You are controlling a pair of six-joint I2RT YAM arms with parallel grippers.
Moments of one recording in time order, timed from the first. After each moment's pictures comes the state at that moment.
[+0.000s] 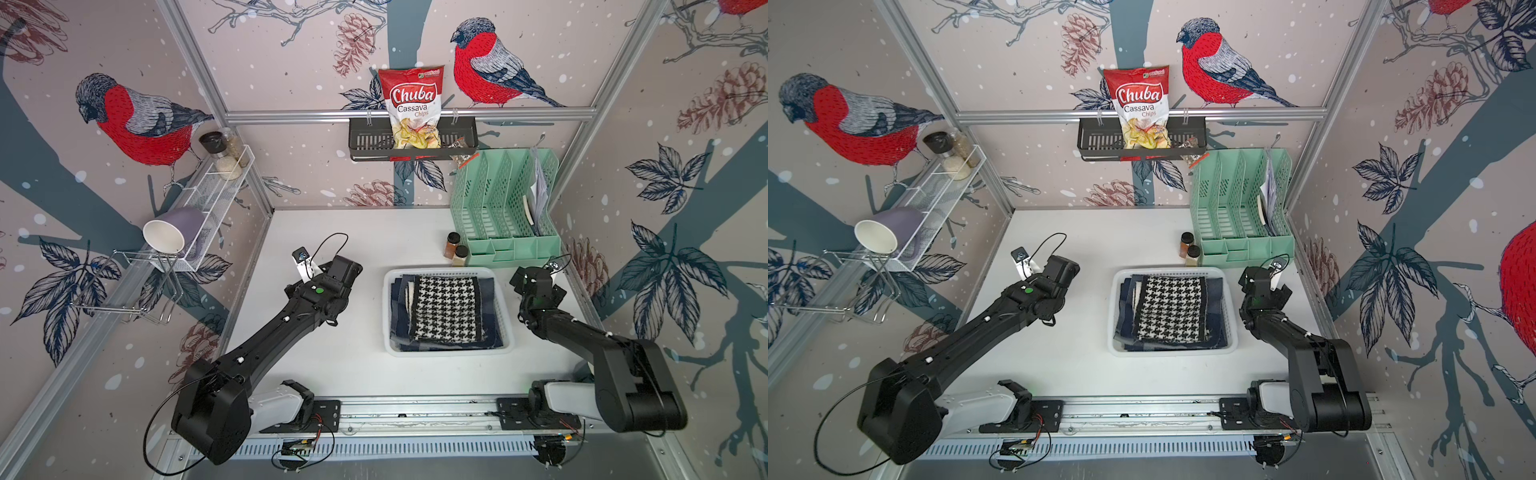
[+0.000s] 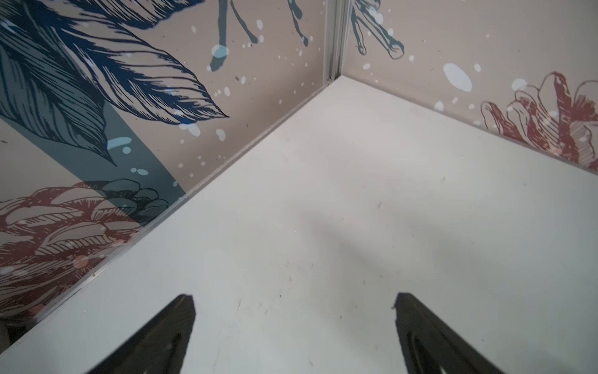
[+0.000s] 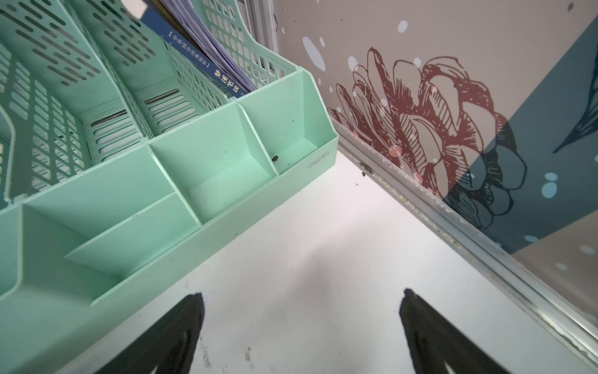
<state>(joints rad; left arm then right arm) -0.47 1.23 0.86 -0.63 -0.99 -0.88 0.09 1.32 0.37 0.45 0.55 0.30</state>
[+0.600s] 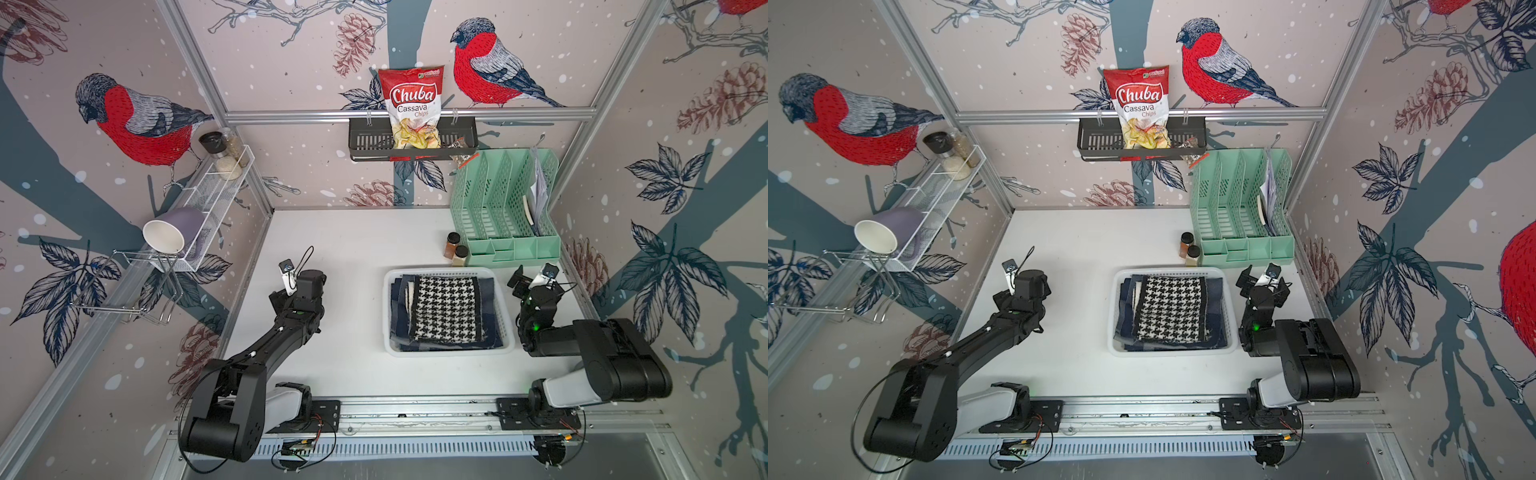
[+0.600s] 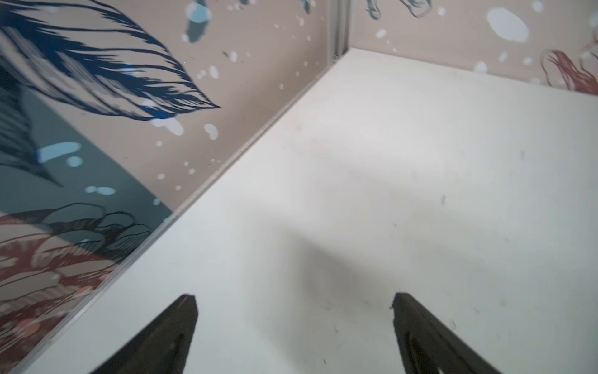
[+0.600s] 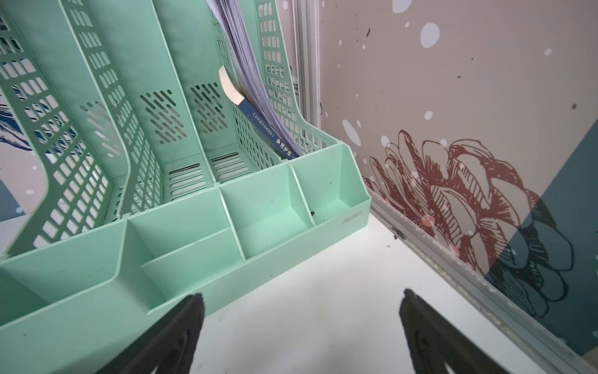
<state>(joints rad) -0.15 1.25 0.43 0.20 -0.67 -0.29 0.10 1.52 0.16 1.21 0.44 0.10</state>
